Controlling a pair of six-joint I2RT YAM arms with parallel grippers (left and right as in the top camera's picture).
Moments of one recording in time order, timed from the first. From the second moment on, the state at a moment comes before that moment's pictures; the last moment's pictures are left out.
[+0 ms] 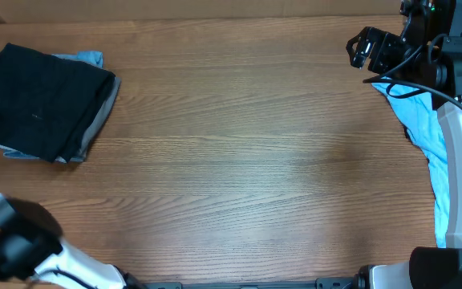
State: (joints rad) left arm 0.66 1.90 2.14 -1.14 0.39 -0.42; right arm -0.07 1.61 1.75 -0.97 -0.29 0.25
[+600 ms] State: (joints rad) left arm 0.43 1.83 2.16 -1.15 0.41 -0.42; right arm -0.07 1.61 1.75 -0.97 -0.29 0.25
